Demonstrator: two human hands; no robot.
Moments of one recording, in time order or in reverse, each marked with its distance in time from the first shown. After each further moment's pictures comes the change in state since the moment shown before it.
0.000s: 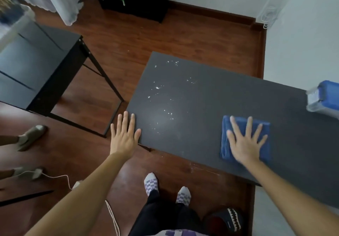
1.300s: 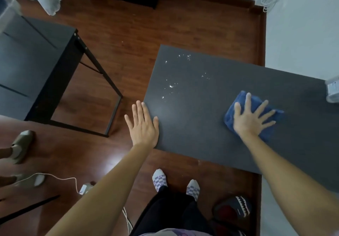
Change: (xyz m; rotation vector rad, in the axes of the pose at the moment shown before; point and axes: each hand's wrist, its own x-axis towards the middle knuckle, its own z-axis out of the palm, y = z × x) left_hand 0.054 0.009 -0.006 -0.099 0.055 -0.040; right_hand 0.055 -0.098 0.002 0.171 0.110 0.348
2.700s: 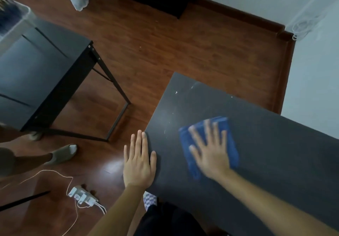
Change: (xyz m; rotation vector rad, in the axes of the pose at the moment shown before) left_hand 0.005 0.008 0.003 0.000 0.024 -0.090; right_hand -0.002 -0.090 0.038 -0.186 0.042 -0.962
